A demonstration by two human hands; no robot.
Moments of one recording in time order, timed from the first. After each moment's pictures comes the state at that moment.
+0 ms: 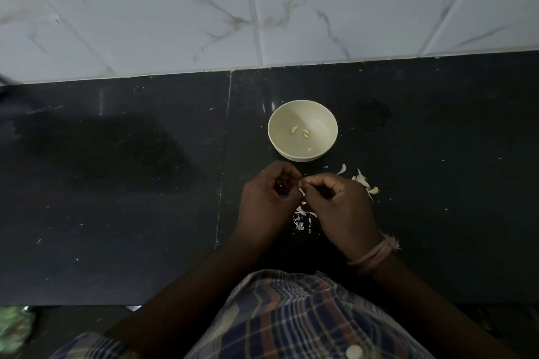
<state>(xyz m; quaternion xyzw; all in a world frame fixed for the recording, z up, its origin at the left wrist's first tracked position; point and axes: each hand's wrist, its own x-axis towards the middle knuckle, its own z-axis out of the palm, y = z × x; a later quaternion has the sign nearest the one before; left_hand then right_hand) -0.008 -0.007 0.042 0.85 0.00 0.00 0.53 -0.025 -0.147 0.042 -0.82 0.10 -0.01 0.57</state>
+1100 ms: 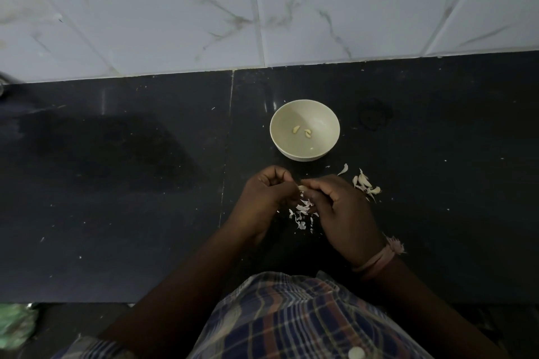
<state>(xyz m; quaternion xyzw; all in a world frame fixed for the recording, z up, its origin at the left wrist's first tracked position) 0.003 0.003 0.041 0.64 0.11 -0.20 0.74 -0.029 -0.154 0.027 -0.88 -0.05 -0.07 0.48</state>
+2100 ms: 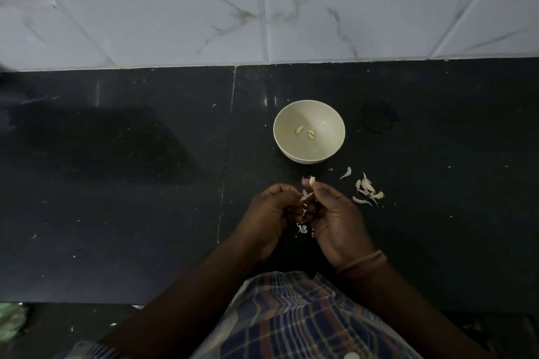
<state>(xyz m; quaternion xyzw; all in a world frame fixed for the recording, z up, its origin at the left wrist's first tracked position) -0.003 -0.001 0.028 0.54 0.21 -0.28 0.76 -0.019 -0.120 0.025 -0.40 0.29 0.10 0.86</state>
